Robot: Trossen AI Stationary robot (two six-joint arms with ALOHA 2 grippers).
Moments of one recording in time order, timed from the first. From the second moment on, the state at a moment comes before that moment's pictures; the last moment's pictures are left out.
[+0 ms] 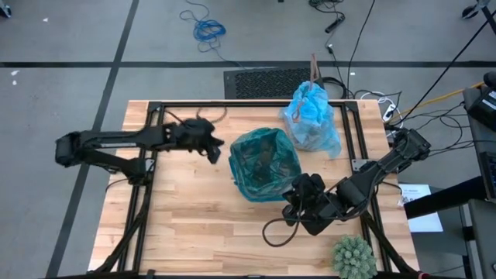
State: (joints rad) left arm 0.23 1.12 0.80 -0.32 -0.07 -0.44; right arm 0.61 1.53 1.41 -0.93 0.66 1.34
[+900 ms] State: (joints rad) left arm 0.24 1.47 0.59 0.35 0.26 -0.76; right arm 0.60 1.53 1.41 -0.92 0.66 1.35
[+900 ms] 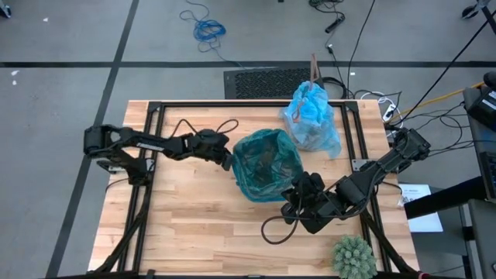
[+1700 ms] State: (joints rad) left arm 0.43 1.24 0.57 0.52 0.43 -0.93; right arm 0.59 1.49 1.41 -0.90 0.71 1.30
